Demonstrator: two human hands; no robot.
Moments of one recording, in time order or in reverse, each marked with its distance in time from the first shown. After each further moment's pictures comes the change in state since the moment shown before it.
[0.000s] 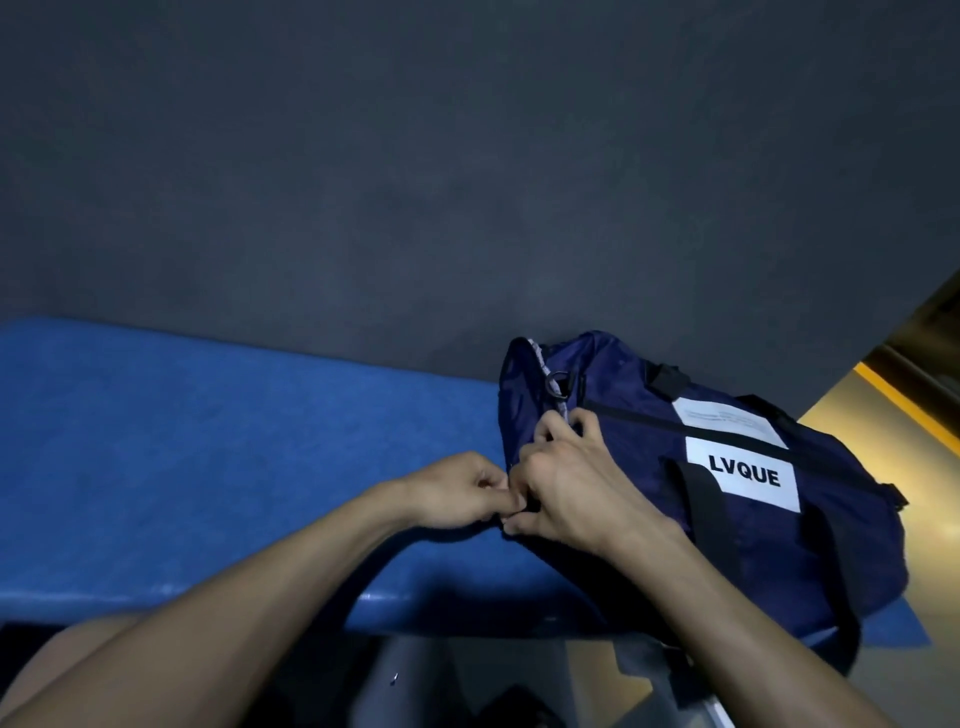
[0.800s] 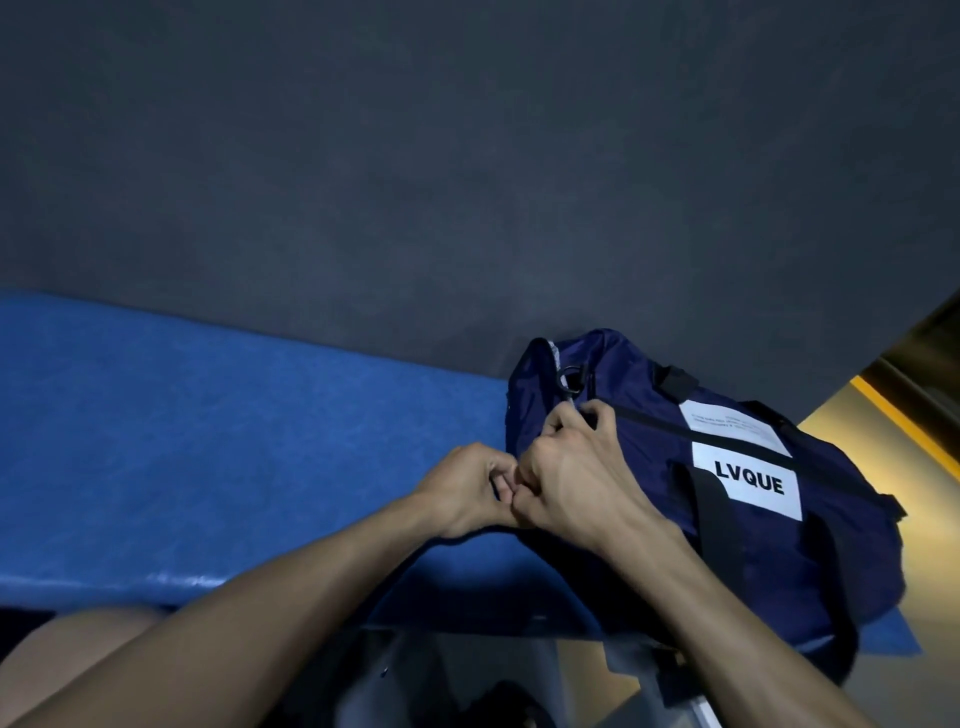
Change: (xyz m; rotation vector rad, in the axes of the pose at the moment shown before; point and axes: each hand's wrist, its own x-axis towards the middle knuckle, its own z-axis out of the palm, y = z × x) left_hand 0.025 -0.027 0.022 -0.027 0.251 0.201; right_hand 0.007 -0.004 0.001 0.001 0.139 0.152
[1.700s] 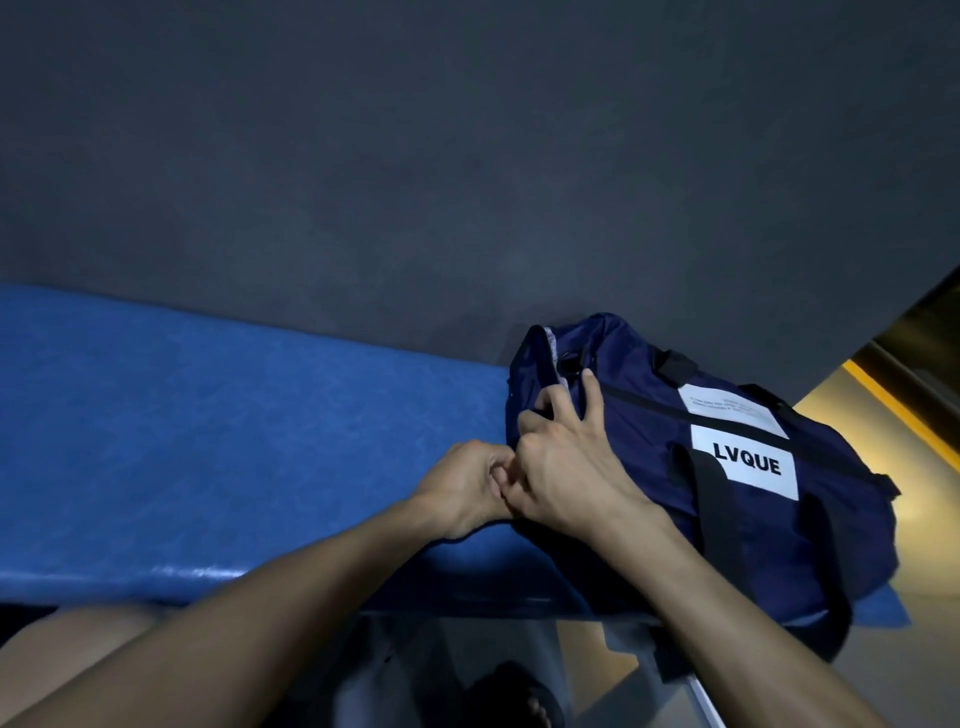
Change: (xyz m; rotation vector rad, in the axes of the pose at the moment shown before) left_hand -0.015 -0.001 0.003 0.035 0.068 -0.018; right_hand 0.003 -0.020 0.004 -0.156 -0.187 0.004
